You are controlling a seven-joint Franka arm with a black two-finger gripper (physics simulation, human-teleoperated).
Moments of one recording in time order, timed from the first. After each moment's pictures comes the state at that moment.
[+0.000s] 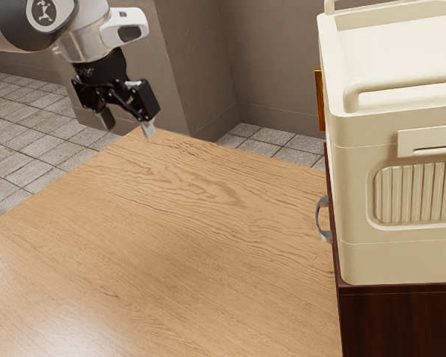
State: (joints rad) arm -0.13 0.08 0.31 -1.24 0.03 1.46 0.03
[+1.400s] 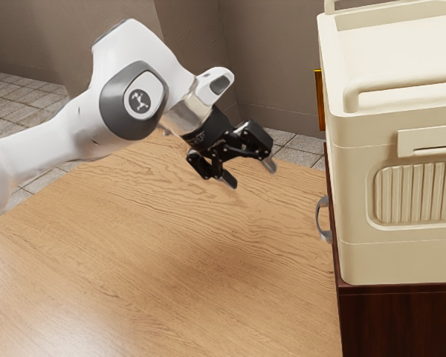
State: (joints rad) arm -0.20 0.10 0.25 -1.61 -0.44 2.02 -0.18
